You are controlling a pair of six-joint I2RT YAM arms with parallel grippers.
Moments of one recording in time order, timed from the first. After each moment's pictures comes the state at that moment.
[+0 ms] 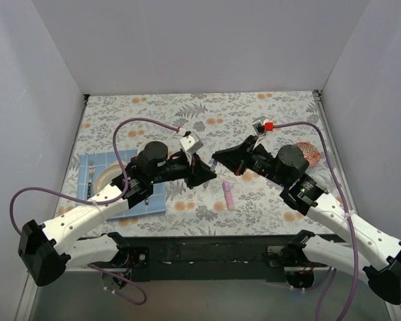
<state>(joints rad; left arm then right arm) -0.81 1.08 0.88 0.02 0.43 -0.21 0.78 0.91 0.79 0.19 -0.28 0.52</state>
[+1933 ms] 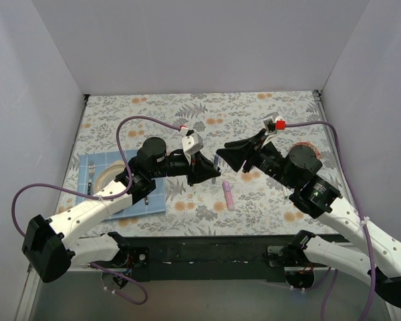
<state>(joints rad) -0.77 1.14 0.87 0.18 0.64 -0.12 0.83 0.83 0.89 0.04 -0.11 0.46</state>
